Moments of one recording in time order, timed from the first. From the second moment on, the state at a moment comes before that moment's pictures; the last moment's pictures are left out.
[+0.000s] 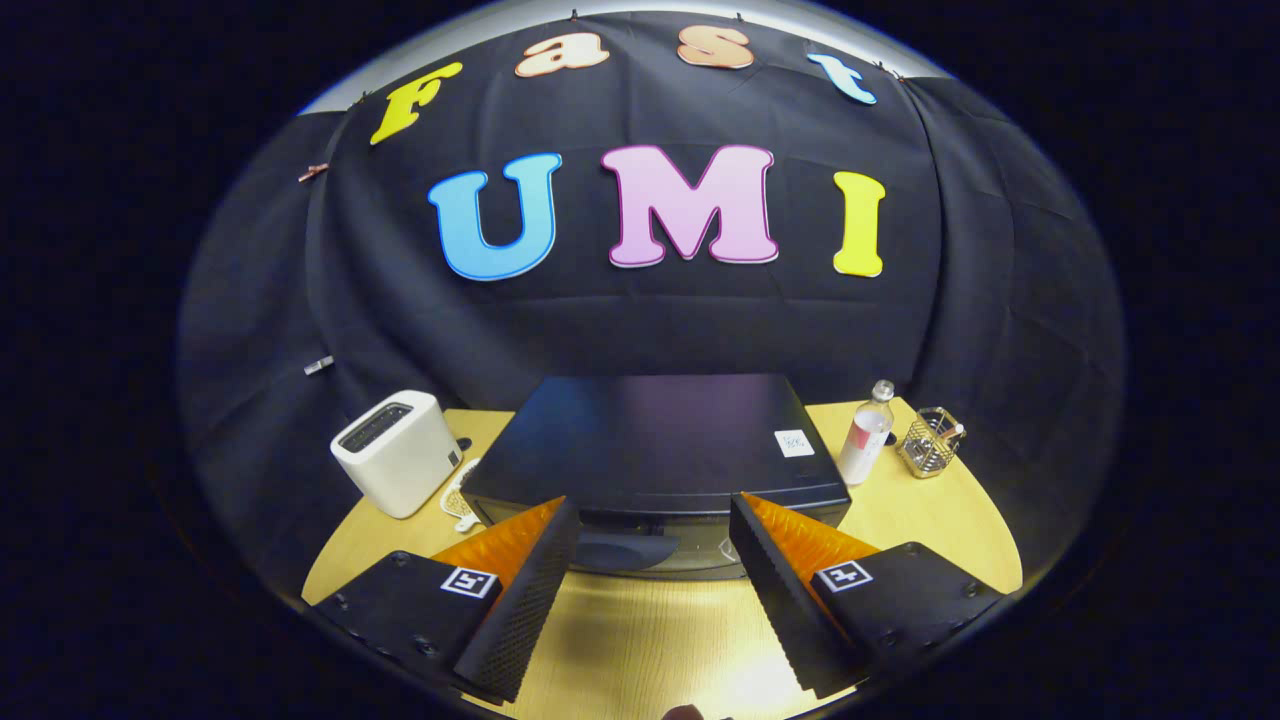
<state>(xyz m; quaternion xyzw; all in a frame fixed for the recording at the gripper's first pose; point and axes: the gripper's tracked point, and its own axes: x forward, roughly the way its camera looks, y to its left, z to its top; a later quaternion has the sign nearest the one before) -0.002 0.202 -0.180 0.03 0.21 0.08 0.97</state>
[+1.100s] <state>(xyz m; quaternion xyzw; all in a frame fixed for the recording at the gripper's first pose) -0.035 0.052 0.017 0.03 0.02 0.08 1.00</state>
